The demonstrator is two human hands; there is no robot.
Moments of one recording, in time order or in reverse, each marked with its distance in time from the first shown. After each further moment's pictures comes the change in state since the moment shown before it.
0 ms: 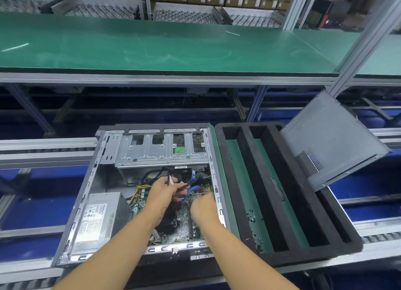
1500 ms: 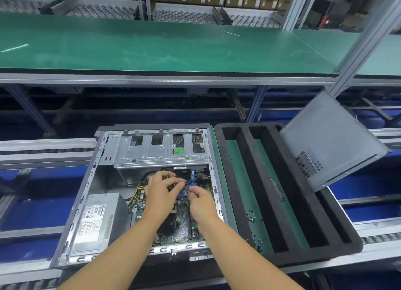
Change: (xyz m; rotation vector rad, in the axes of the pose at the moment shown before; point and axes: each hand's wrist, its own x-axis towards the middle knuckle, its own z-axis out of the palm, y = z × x) left_hand -0.023 0.013 0.000 0.755 0.176 0.503; right_hand -0.003 -0.004 -0.002 0.117 -0.041 -0.159
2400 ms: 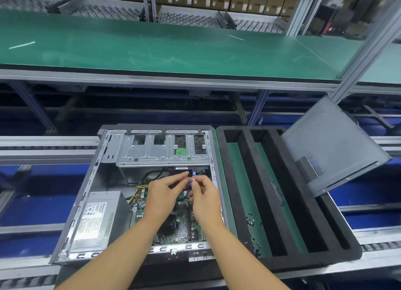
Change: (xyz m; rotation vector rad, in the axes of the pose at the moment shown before) left_hand -0.007 0.010 -0.004 -0.407 0.024 0.066; right_hand 0.005 0.007 -0.003 0.085 0.098 -0.418
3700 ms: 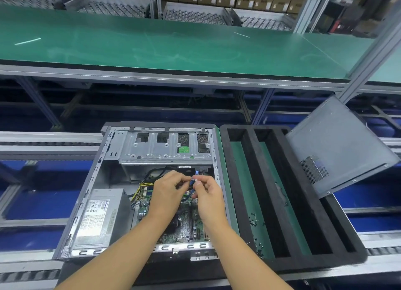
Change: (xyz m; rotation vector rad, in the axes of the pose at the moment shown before) left_hand -0.002 0.010 0.002 0.363 0.056 0.265; right_hand 0.001 -0.001 -0.002 0.158 -0.021 0.090
